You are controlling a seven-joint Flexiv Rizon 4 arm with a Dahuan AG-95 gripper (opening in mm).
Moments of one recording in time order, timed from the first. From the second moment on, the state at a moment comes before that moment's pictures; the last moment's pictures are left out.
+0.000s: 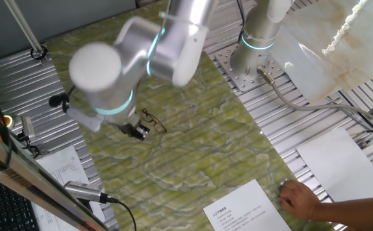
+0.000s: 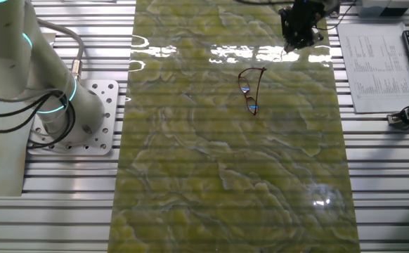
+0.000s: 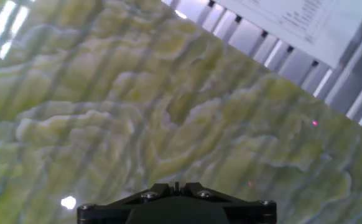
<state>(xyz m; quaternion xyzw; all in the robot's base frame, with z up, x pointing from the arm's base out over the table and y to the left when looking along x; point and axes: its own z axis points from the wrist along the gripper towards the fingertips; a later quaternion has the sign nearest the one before) 0.575 0.140 0.120 0.25 -0.96 0.05 0.07</state>
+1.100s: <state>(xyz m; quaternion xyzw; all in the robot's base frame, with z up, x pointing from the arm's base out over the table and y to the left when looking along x) 0.567 0.111 0.105 0.27 -0.95 0.10 0.11</state>
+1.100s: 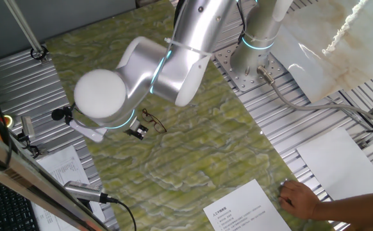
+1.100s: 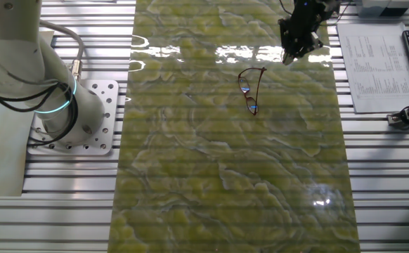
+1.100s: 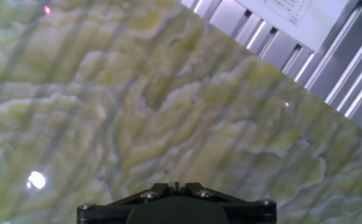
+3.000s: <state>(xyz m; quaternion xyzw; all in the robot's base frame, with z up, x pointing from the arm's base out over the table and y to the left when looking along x) 0.555 0.111 0.108 0.23 -0.97 0.04 0.04</state>
